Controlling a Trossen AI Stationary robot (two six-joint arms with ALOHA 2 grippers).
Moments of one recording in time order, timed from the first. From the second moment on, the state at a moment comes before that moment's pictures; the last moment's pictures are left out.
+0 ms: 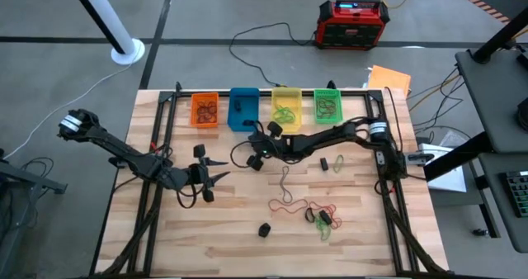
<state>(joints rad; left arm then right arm) -0.47 1.00 0.32 0.31 -0.75 0.11 -0.08 2.10 1.35 0.03 0.43 0.17</state>
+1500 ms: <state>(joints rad) -0.45 1.00 0.32 0.40 -0.99 -0.01 -0.46 2.11 1.58 0.01 -0.14 0.06</state>
